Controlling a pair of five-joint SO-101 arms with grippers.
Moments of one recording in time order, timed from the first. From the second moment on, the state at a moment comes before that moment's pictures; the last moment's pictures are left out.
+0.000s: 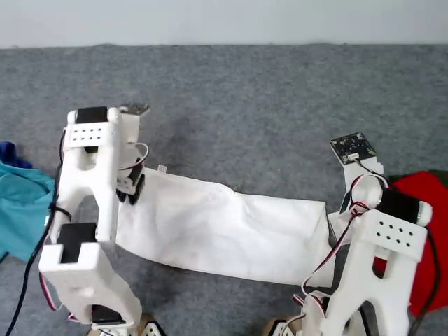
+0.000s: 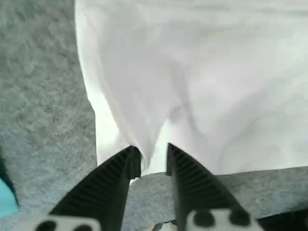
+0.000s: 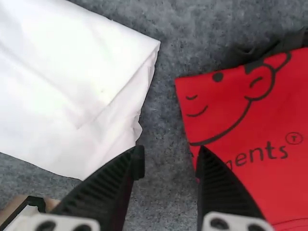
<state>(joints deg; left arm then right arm) -8.3 18.4 0.0 99.3 -11.6 18.0 -37.4 40.1 83.1 35.9</state>
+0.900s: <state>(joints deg) -16.4 39.9 -14.5 99.2 -11.4 18.0 -37.4 40.1 83.1 36.3</state>
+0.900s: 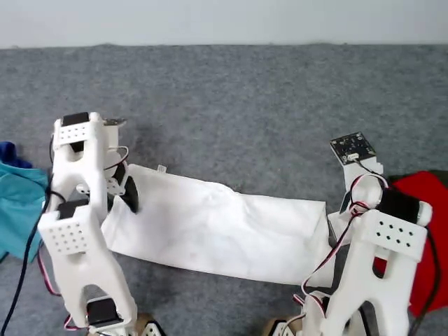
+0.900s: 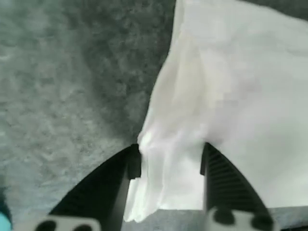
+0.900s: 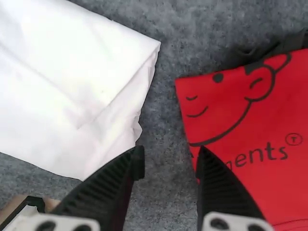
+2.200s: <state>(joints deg) 10.2 25.1 -5.3 99.3 -7.6 18.0 -37.4 40.1 83.1 36.3</state>
